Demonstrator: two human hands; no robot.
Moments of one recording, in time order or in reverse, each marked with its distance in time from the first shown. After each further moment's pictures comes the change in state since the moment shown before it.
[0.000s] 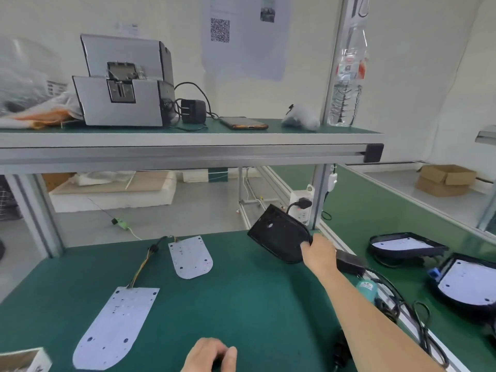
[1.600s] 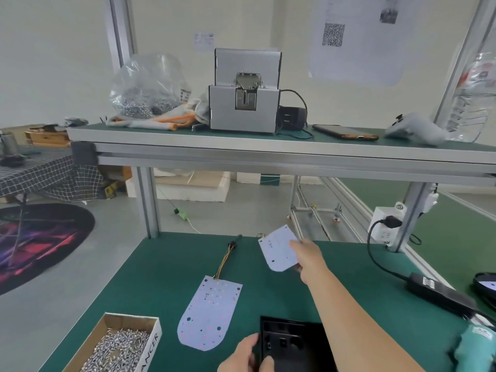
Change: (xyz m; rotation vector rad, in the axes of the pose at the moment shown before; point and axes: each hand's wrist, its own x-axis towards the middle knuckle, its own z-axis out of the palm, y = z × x) left_hand 0.010 -0.038 -0.079 -0.307 -0.168 -0.566; right_hand -0.070 -0.170 0.118 0.782 -0.415 0.204
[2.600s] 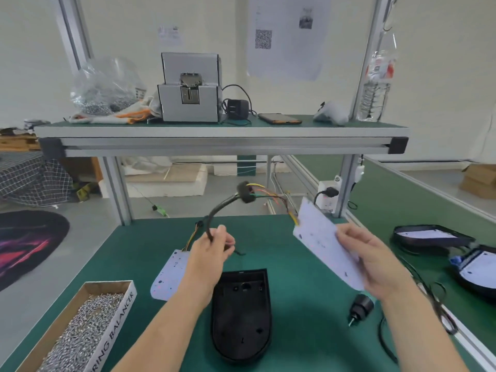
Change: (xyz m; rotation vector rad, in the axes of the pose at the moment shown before) left_hand 0.007 0.112 -0.004 -0.391 -0.036 0.166; right_hand -0.193 -0.015 -0.226 0.348 -0.285 -0.303
